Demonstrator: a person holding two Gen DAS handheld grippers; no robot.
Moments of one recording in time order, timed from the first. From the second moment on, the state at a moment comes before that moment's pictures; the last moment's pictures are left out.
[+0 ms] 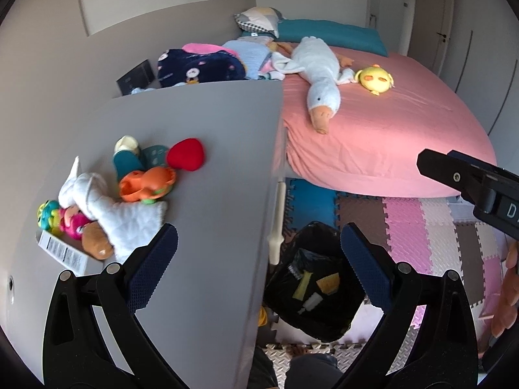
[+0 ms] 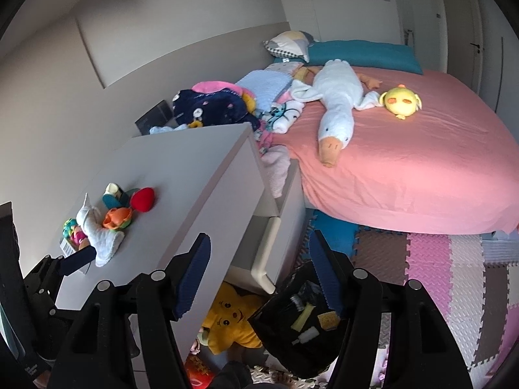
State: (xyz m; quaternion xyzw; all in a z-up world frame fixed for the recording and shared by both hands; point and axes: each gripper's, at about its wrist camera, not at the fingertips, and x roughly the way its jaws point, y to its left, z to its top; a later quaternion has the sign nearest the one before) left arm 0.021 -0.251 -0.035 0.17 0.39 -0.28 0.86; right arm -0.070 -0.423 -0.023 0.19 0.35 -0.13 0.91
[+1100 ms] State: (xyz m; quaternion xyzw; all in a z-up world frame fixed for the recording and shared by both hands) left arm 0.094 -0.088 -0.036 0.03 0.42 -0.12 0.90; right arm 0.019 -0.325 -0.037 0.15 0.38 -0.05 0.91
